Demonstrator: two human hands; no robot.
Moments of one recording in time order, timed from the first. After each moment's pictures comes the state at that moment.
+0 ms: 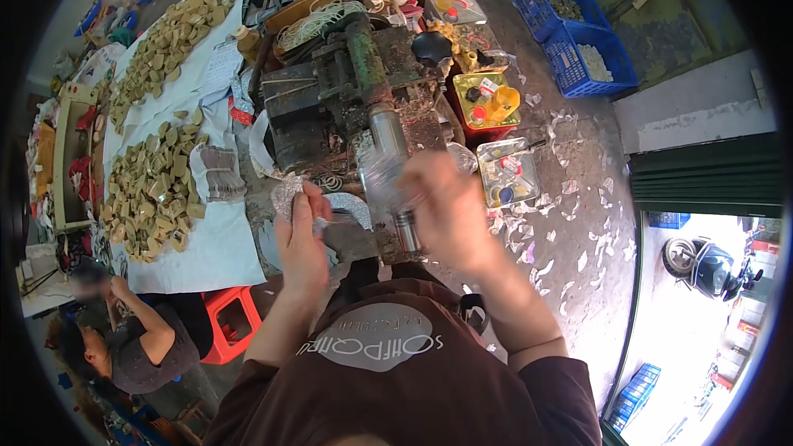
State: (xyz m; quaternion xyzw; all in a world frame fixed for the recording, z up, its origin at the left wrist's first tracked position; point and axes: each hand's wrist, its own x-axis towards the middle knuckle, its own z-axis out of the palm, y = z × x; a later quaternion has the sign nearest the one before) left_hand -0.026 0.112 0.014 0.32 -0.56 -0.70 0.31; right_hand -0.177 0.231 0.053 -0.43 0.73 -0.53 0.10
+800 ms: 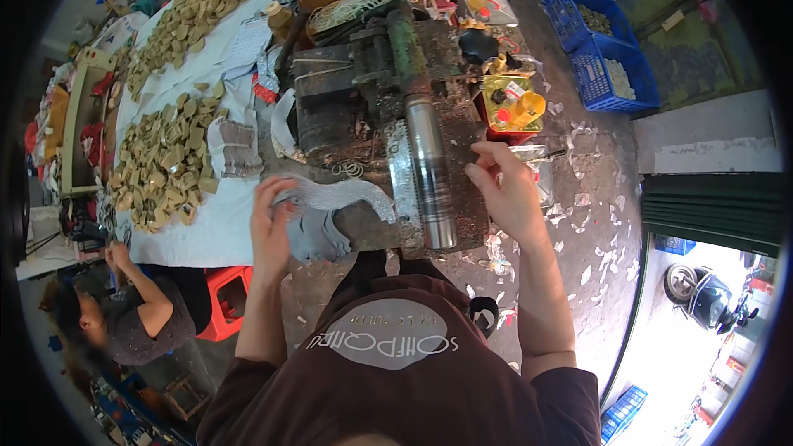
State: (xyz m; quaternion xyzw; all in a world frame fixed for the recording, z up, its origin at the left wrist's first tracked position) left_hand 0.050 0.046 -0.020 0.33 -0.79 -0.46 0.24; right_hand -0.217 0.257 0.018 -0.34 0.82 -0.43 0.18
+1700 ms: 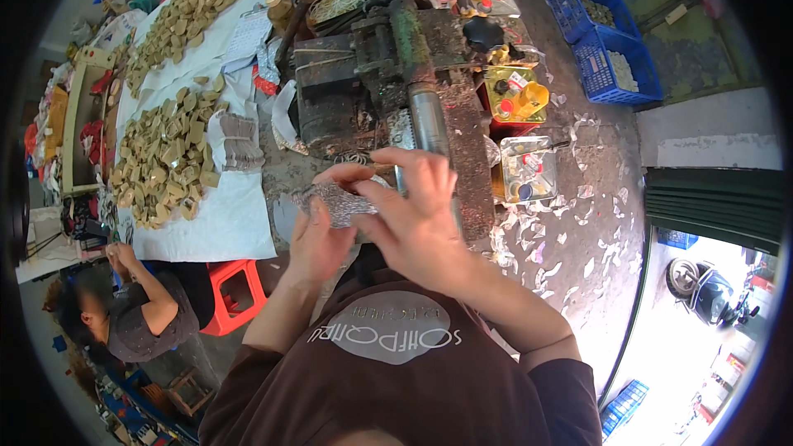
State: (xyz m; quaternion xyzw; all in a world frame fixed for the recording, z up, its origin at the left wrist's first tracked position) left_hand -0.005 0.104 0.010 0.11 -0.44 -0.86 0.24; right_hand -0.127 0.204 0.059 -0.55 0.72 -0.41 0.05
